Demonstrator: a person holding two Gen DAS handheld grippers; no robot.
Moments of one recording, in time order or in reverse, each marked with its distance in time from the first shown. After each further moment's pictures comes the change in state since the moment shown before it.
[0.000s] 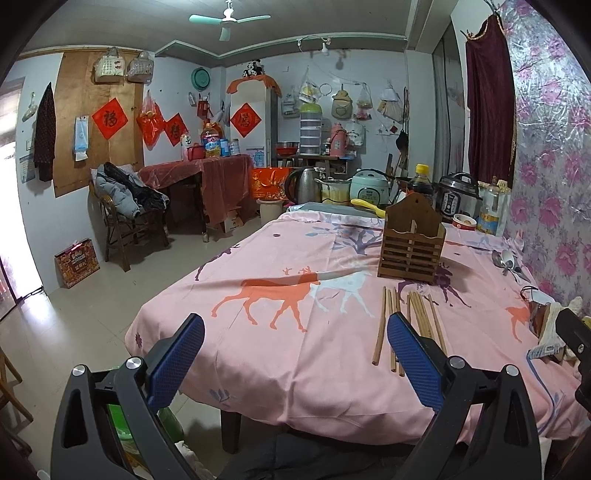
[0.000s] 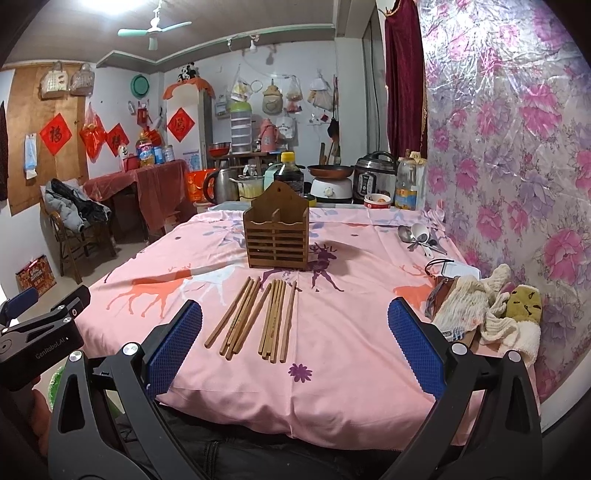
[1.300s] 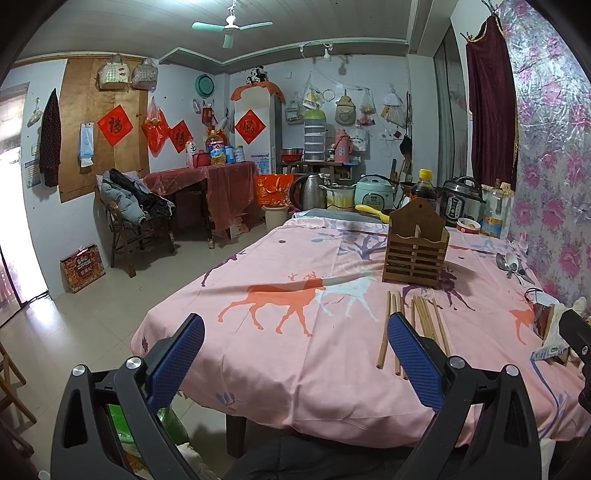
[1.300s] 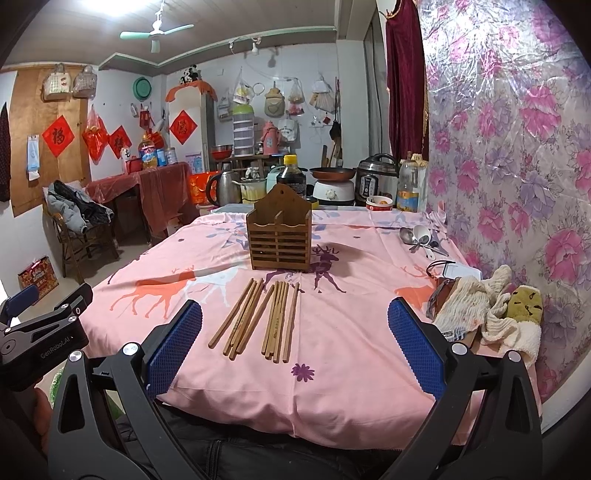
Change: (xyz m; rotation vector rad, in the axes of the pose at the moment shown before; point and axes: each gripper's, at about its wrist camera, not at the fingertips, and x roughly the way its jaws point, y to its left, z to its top) left arm -0.005 0.006 0.000 0.011 -0.019 0.020; right arm -0.005 0.001 -0.001 -0.001 -0.009 0.003
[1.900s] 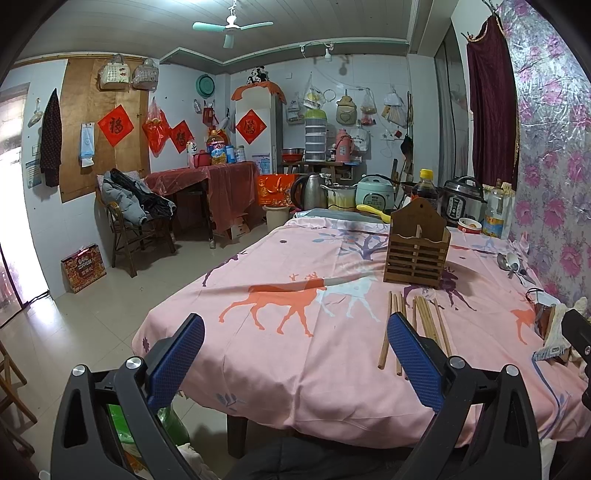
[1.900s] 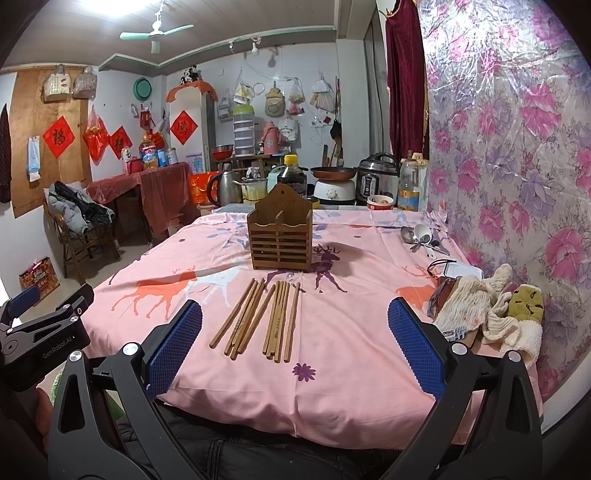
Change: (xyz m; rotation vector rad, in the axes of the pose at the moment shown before) left arm 0.000 0.001 -0.001 0.003 0.001 0.001; right arm -0.001 0.000 -0.001 0.002 -0.004 -0.001
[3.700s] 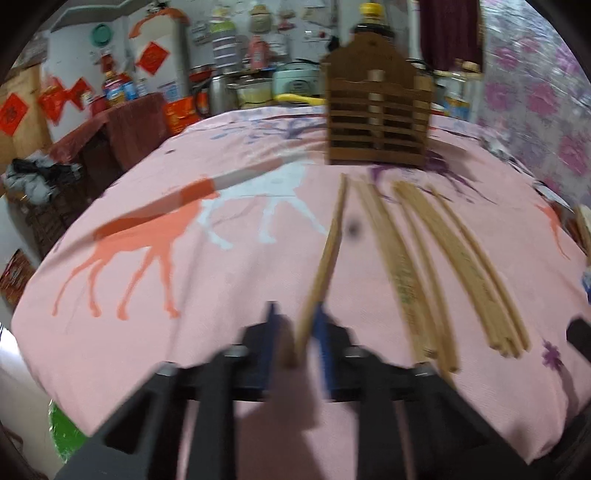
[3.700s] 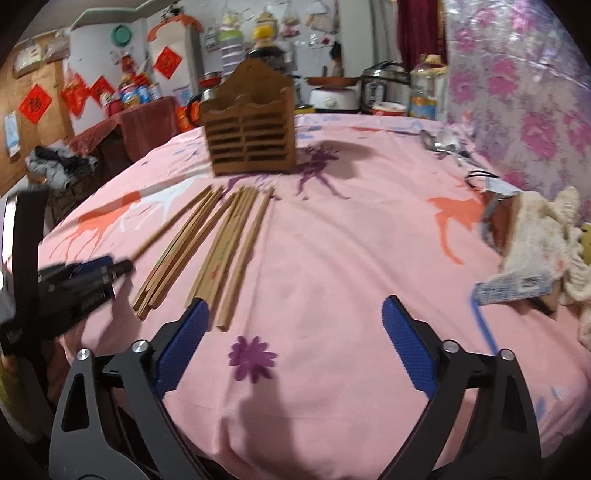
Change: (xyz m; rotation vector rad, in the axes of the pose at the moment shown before) left arm 0.228 -0.066 -0.053 0.197 0.351 -0.218; right arm 0.176 -0.025 -0.074 -0.002 0.310 0.053
